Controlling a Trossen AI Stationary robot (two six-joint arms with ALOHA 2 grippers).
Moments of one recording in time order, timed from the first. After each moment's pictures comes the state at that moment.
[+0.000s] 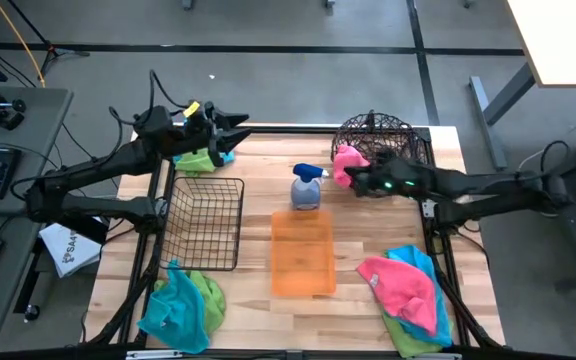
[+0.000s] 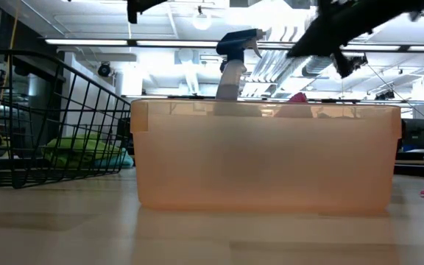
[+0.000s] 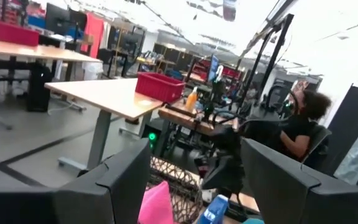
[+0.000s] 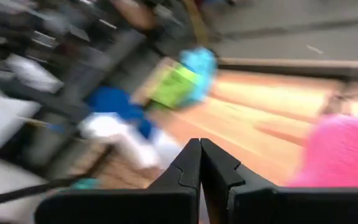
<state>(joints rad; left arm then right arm) 0.43 0.98 0.90 0.19 0.14 -0.29 -0.09 0.94 0.67 -0.11 0.37 0.78</state>
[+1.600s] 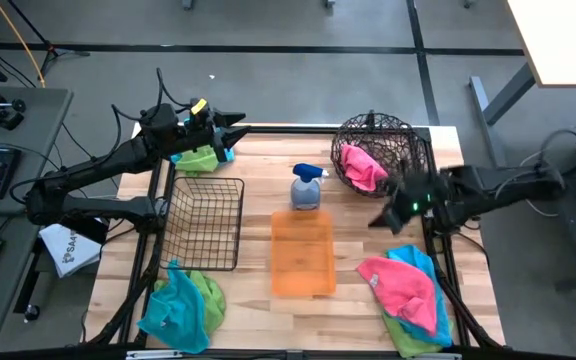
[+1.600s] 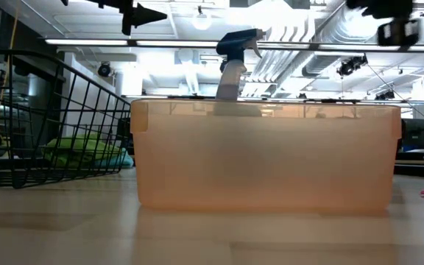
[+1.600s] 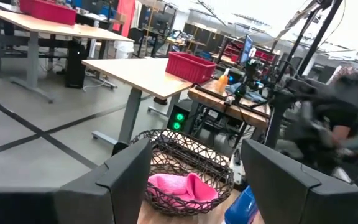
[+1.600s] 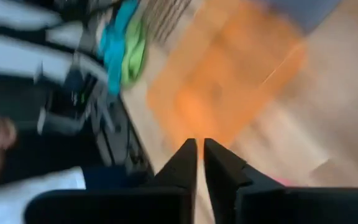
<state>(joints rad) 0.48 0.98 0.90 0.07 0.09 -0.28 0.18 0.85 0.90 -0.73 -0.13 1.06</state>
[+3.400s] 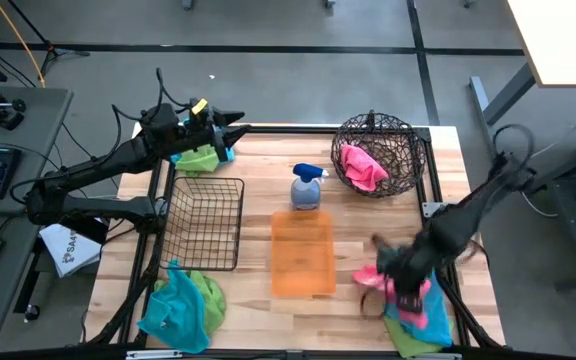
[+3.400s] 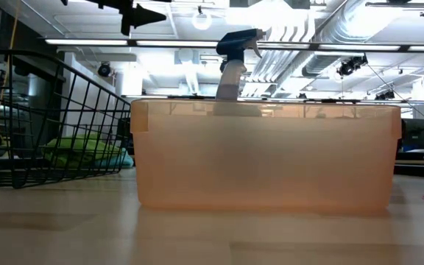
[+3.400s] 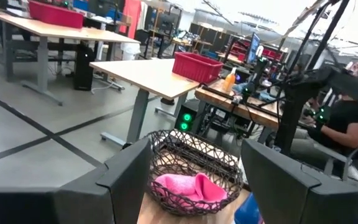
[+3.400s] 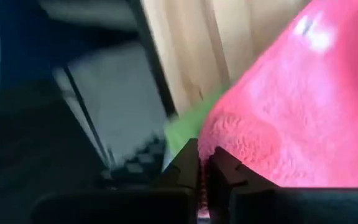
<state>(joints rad) 0.48 0.98 0.90 0.07 0.06 -0.26 0.67 1.30 1.21 -1.02 -0.28 1.03</state>
